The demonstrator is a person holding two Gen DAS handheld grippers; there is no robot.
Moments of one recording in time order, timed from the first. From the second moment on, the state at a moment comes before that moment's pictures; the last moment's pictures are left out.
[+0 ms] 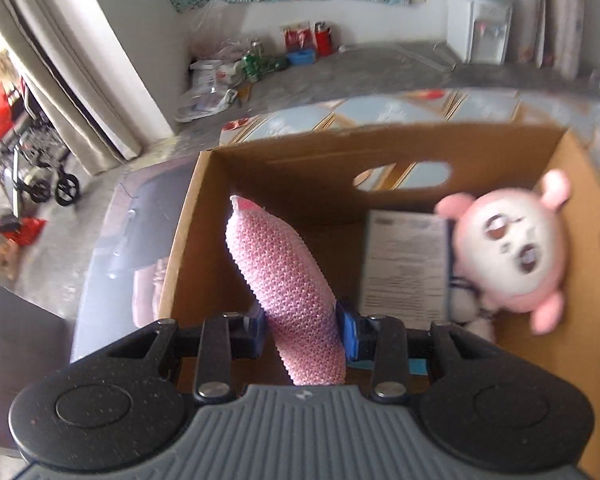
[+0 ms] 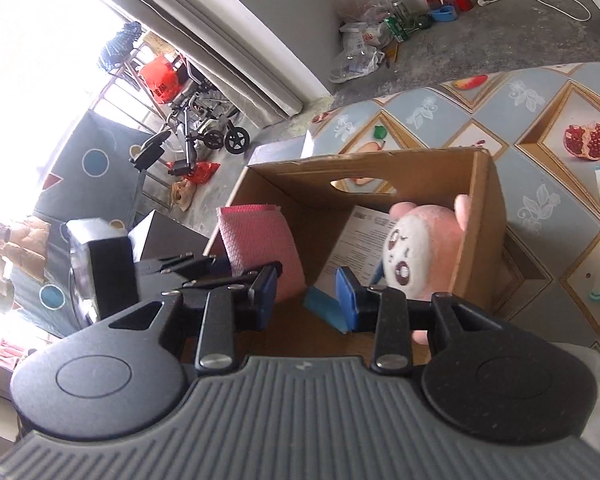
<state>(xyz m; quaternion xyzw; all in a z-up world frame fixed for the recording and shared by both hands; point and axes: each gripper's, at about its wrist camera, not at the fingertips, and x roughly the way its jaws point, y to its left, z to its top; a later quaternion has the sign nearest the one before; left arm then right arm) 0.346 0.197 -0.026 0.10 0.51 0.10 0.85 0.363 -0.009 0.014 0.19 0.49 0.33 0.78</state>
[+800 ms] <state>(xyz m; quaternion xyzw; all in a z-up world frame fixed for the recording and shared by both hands) 0.375 0.188 -0.051 0.09 0.55 0.11 0.83 0.361 -0.049 -0.008 0.22 0.51 0.33 0.77</state>
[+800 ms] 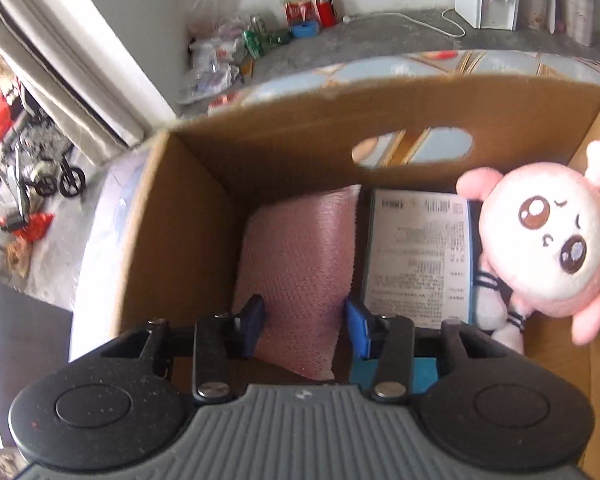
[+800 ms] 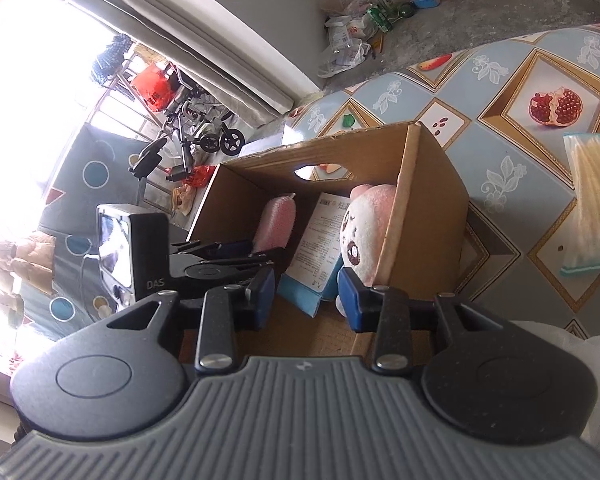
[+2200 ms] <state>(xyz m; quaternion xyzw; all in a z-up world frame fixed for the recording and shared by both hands) 0.099 -0.053 0.043 -0.03 0.30 -0.22 0.93 0.093 -0.322 0.056 0.22 0.36 0.12 0.90</state>
